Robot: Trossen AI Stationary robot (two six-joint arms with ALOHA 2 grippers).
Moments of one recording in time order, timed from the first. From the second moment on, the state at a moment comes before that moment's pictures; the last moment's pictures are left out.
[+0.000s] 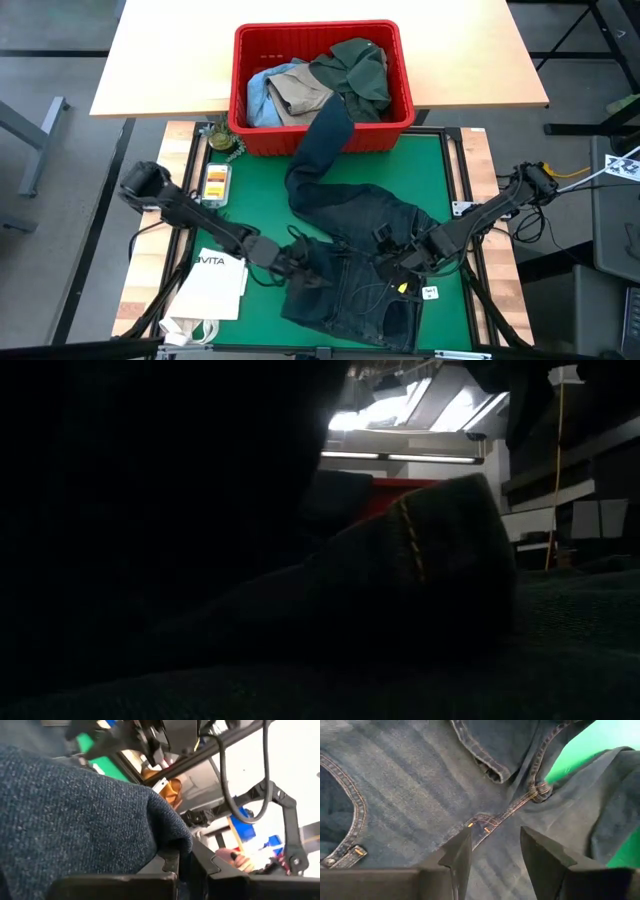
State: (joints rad) left arm -0.44 1.68 0.96 0.56 -0.14 -1.05; right arm 0.54 1.49 1.17 -0.85 0.25 -0.12
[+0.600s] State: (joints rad) left arm -0.40 2.06 1.34 0.55 -0.04 -0.88; right arm 0.54 1.49 1.26 -1.05 0.24 -0.11
